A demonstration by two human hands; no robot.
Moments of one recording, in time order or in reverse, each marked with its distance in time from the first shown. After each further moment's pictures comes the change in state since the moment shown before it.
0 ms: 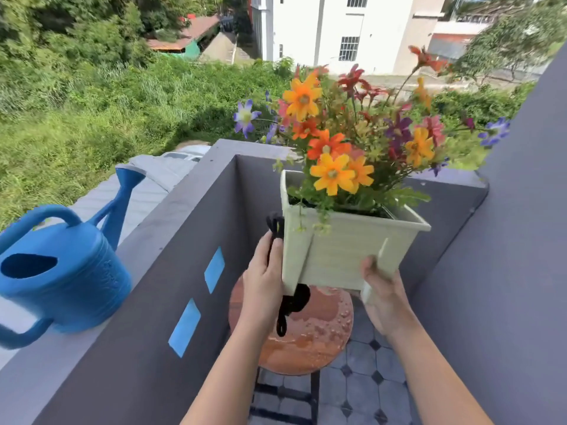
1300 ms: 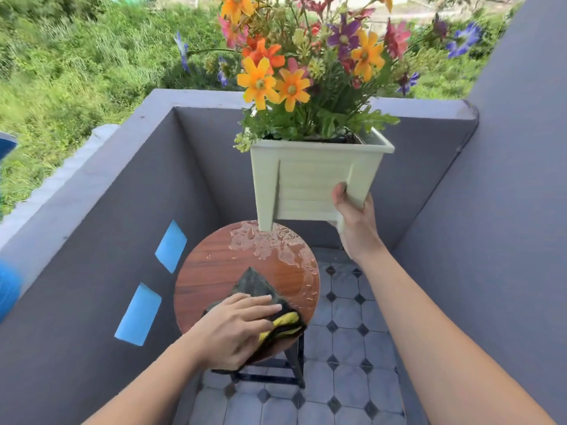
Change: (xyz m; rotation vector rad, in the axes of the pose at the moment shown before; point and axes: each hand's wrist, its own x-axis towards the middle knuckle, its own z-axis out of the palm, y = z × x) left_hand 0.031 -0.155 -0.014 1.254 -0.972 0.768; right_hand 0.103 0.030 -0.075 -0.144 0.088 -0.078
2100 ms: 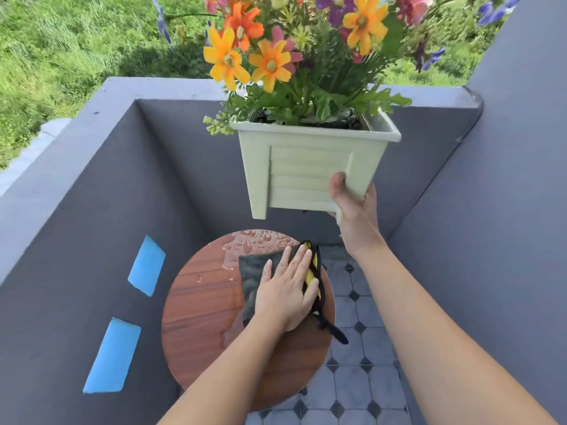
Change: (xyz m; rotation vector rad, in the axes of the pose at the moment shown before) left_hand 0.143 -0.015 0.049 -0.201 -0.027 -0.564; right_hand 0.031 0.017 0.008 -0.063 0.156 -0.052
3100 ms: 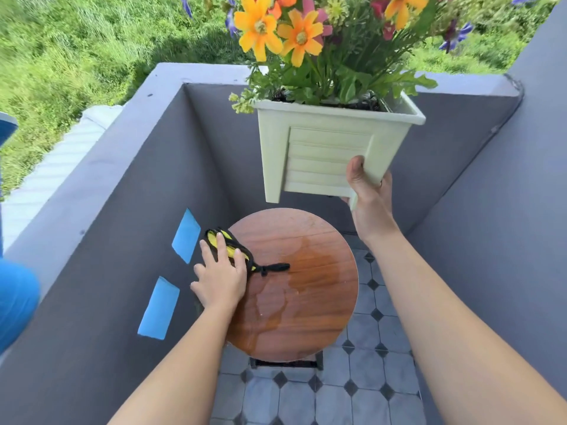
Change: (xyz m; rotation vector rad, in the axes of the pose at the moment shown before) left_hand -0.082 -0.090 -0.027 -0.106 0.260 -0.770; right_hand -0.045 -0.034 0.019 0.084 -0.063 0.051
